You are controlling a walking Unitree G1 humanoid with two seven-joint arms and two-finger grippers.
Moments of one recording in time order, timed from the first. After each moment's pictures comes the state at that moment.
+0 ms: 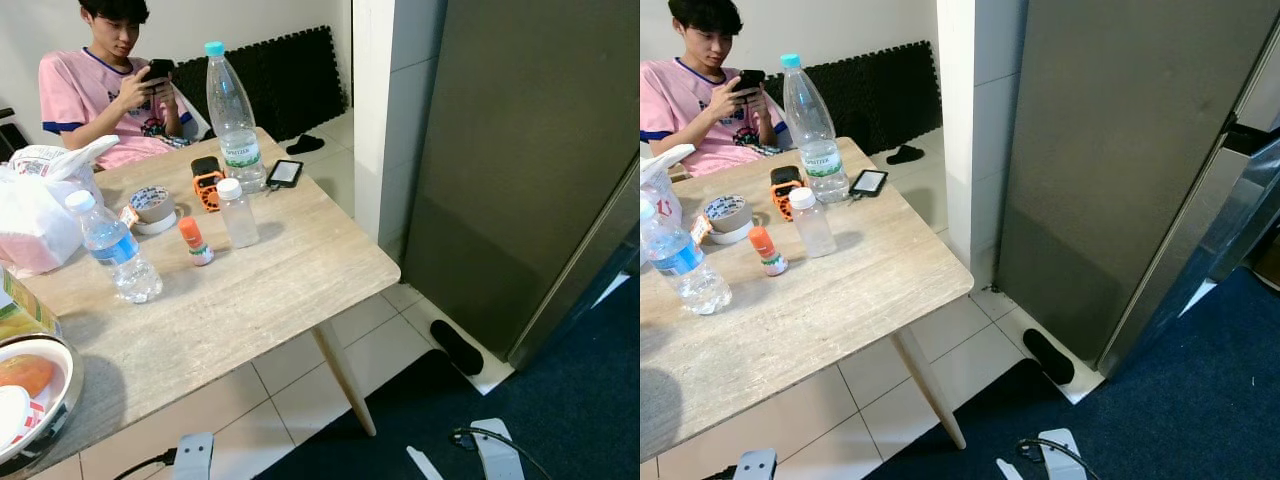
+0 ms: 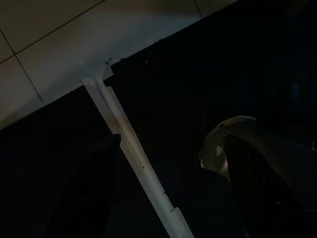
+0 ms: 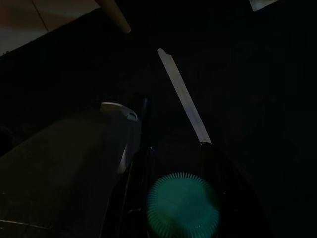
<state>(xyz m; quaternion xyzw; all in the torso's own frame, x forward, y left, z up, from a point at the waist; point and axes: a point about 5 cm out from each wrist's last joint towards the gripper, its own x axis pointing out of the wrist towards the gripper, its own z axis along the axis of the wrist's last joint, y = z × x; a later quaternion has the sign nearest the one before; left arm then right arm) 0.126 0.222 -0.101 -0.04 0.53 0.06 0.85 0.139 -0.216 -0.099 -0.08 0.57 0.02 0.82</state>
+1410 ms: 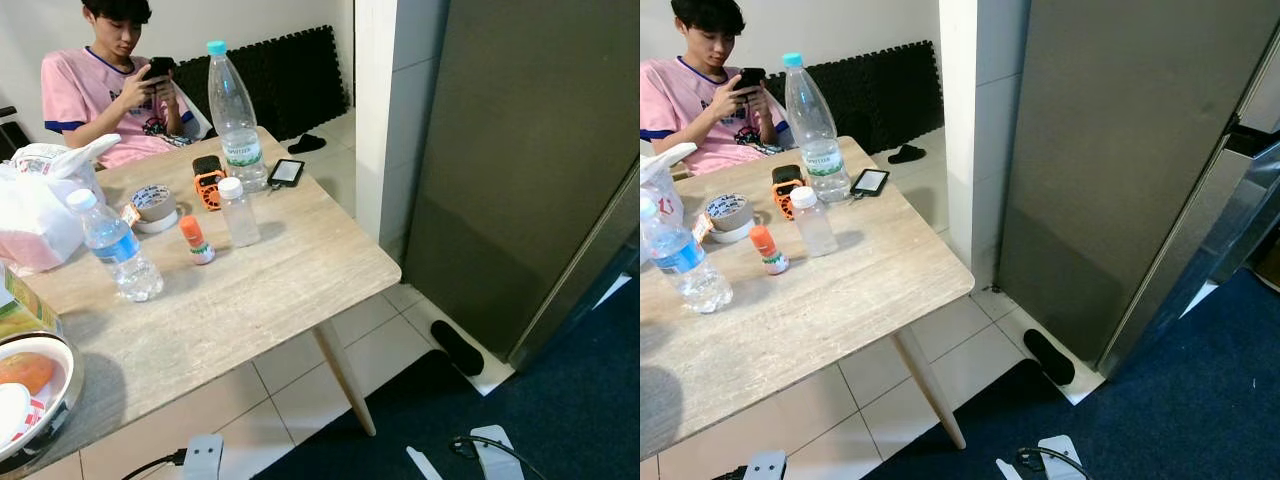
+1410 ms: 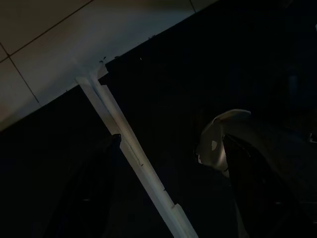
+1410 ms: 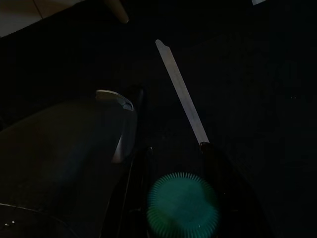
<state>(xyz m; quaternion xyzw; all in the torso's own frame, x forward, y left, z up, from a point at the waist) 0.125 0.209 -0.104 -0.03 0.53 0.04 0.85 0.131 -0.219 -0.101 -0.09 0.58 0.02 0.81</state>
